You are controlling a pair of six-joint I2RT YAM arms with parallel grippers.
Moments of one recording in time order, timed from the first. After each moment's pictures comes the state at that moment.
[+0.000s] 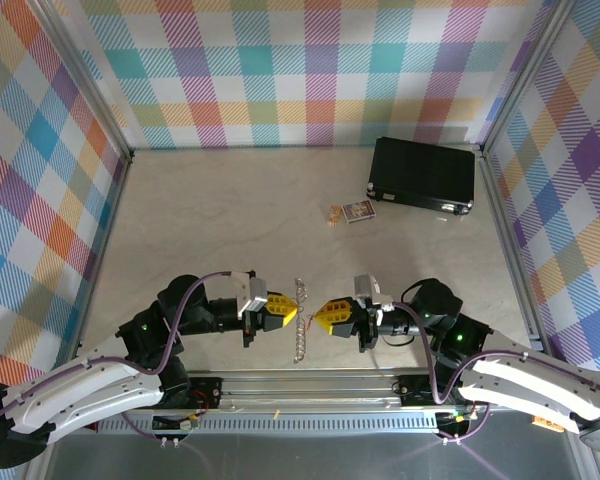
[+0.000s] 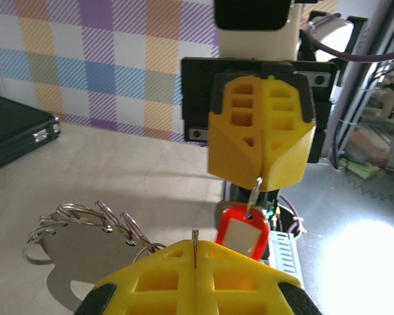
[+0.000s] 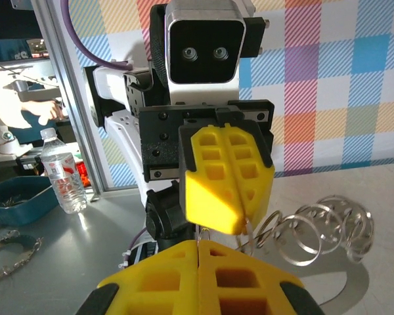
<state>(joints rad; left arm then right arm) -1.00 0.62 0.60 -0.09 0.40 -0.06 1.07 0.62 0.49 0.19 -0.48 0.13</state>
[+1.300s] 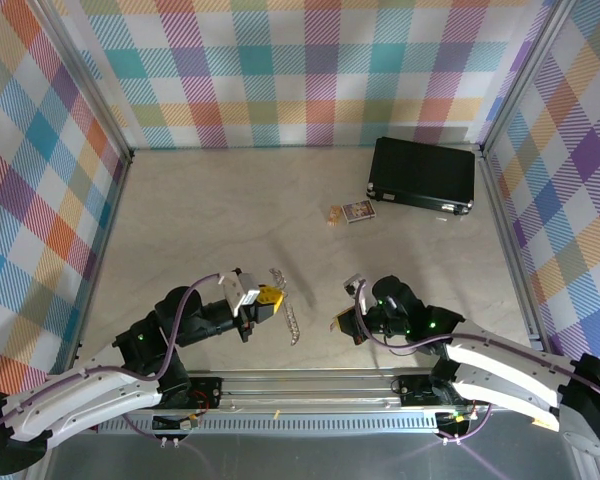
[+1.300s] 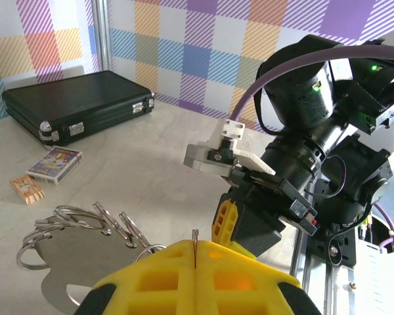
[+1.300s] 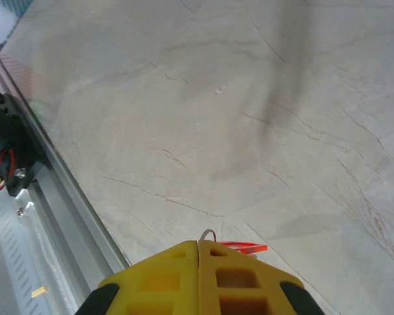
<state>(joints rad) -1.00 0.53 0.49 -0.12 0.12 -0.08 0.88 0.86 0.38 -0.21 -0.27 0.44</state>
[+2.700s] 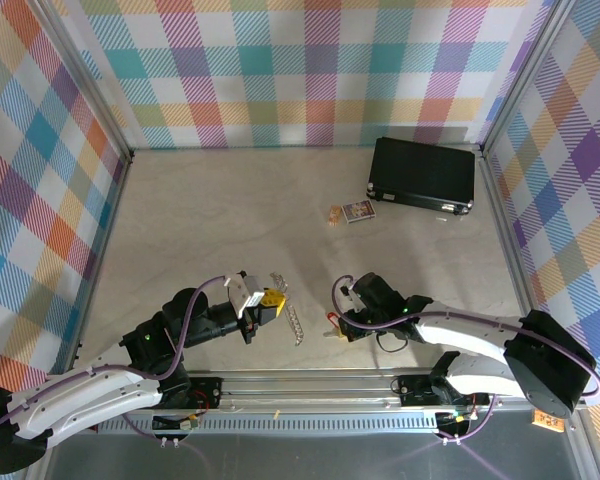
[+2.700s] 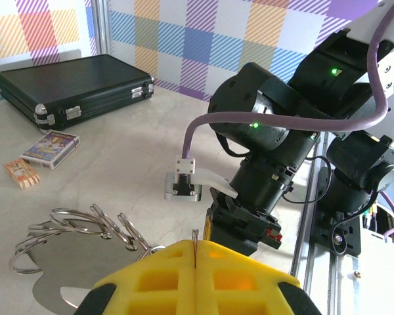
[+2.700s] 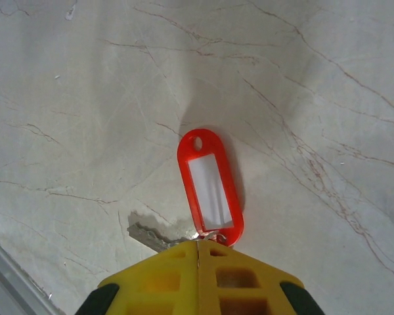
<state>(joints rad) -1.00 0.54 0.45 -0.08 0.12 -0.09 0.85 1.19 0.42 -0.22 -0.22 0.52</state>
